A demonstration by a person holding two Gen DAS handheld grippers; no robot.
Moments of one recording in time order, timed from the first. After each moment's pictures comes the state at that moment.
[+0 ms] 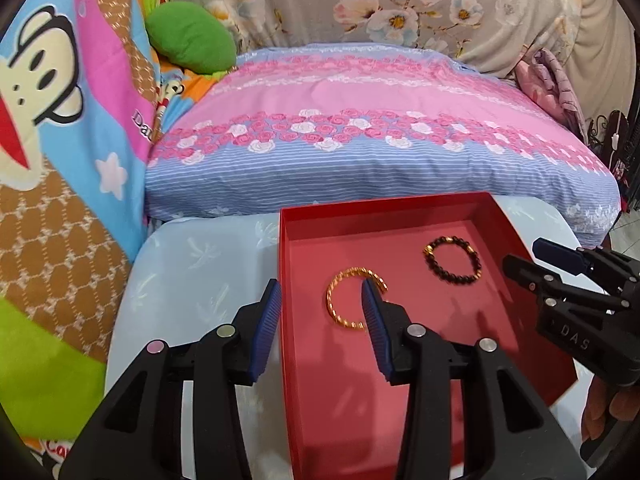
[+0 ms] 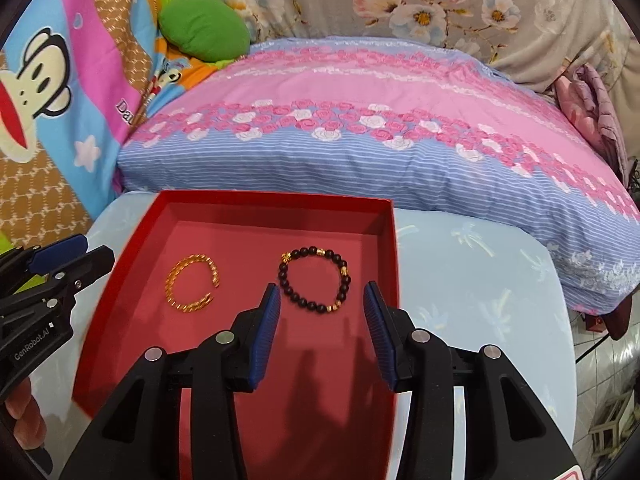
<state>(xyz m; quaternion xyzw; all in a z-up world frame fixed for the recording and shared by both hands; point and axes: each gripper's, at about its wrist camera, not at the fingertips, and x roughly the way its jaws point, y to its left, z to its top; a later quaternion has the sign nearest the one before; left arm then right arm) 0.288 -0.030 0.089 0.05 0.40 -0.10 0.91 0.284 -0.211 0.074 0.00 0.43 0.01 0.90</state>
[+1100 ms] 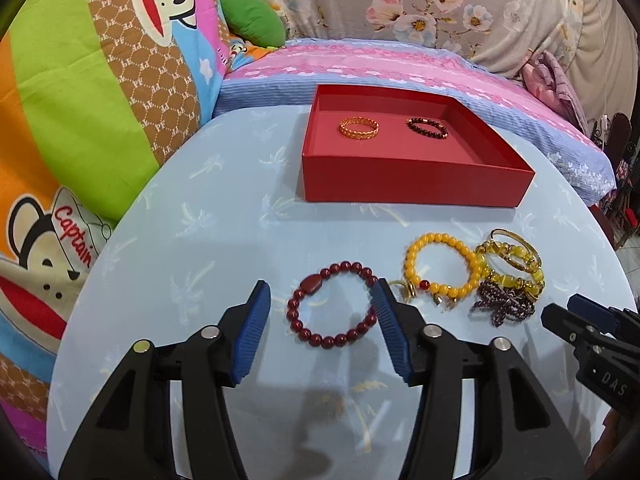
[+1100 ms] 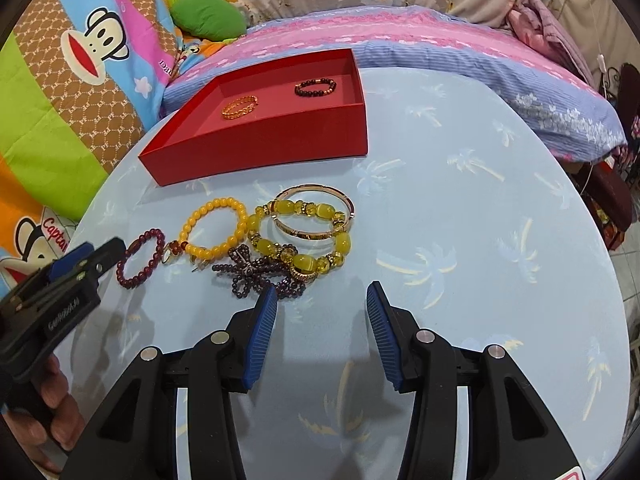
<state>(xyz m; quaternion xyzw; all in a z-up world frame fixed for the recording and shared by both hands) 0.063 0.001 0.021 0.01 0.39 -0.04 0.92 0.033 -0.212 0.012 0.08 0.45 0.00 0.89</state>
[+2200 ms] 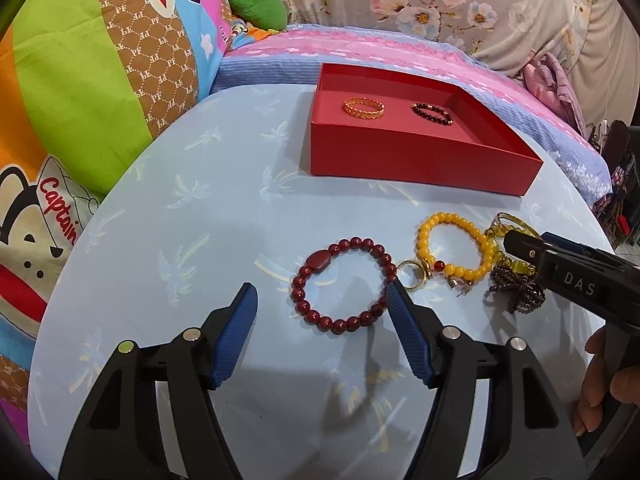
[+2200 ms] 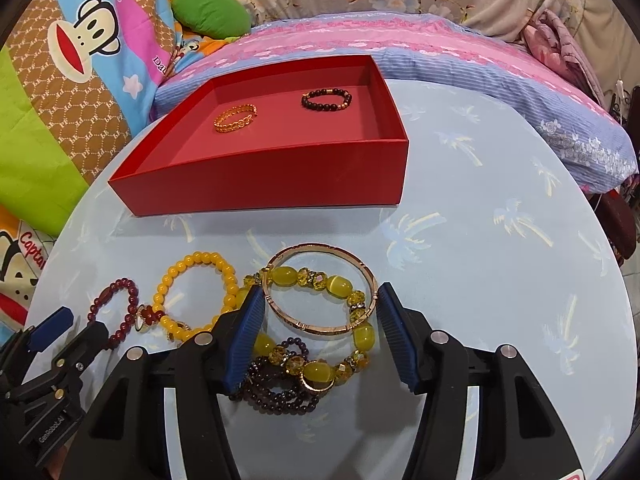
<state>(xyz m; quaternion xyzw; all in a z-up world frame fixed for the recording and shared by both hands) 0.065 0.013 0.003 -0.01 0.41 -0.05 0.91 0.094 -0.197 0.003 0.05 0.44 0.00 0.90</state>
